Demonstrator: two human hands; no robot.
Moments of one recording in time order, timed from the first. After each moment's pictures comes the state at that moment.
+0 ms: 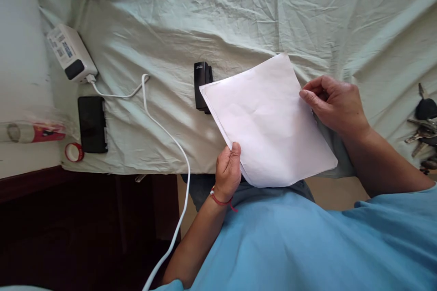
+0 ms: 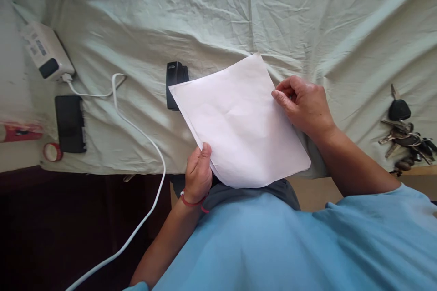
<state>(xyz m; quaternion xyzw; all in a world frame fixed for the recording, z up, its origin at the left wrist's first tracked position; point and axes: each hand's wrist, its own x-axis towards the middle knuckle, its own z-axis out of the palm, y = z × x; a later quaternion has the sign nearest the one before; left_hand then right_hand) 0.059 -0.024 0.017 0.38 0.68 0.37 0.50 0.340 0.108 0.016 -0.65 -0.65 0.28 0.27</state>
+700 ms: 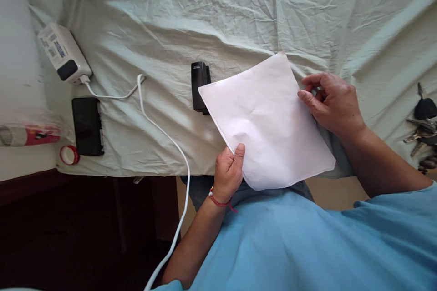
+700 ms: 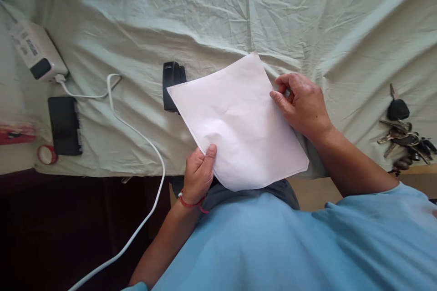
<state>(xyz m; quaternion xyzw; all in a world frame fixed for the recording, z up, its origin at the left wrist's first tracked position) 0.059 -0.019 0.019 0.41 0.67 0.34 0.52 0.341 0.110 0.010 -0.64 -0.68 0.25 0.27</state>
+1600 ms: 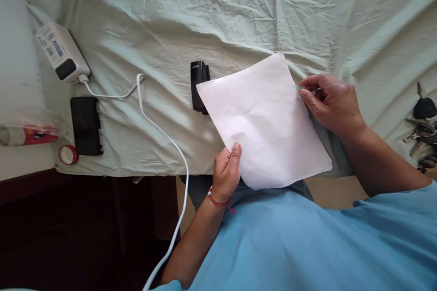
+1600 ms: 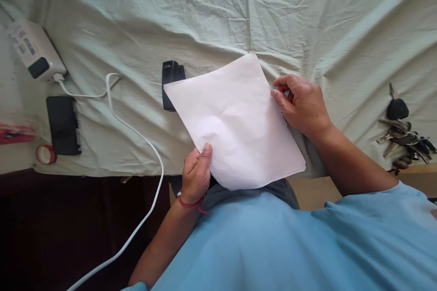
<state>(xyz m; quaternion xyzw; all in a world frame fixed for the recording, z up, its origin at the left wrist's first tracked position) 0.057 -0.020 0.019 0.39 0.69 0.36 0.50 0.337 0.110 0.015 -0.64 -0.67 0.26 0.27</state>
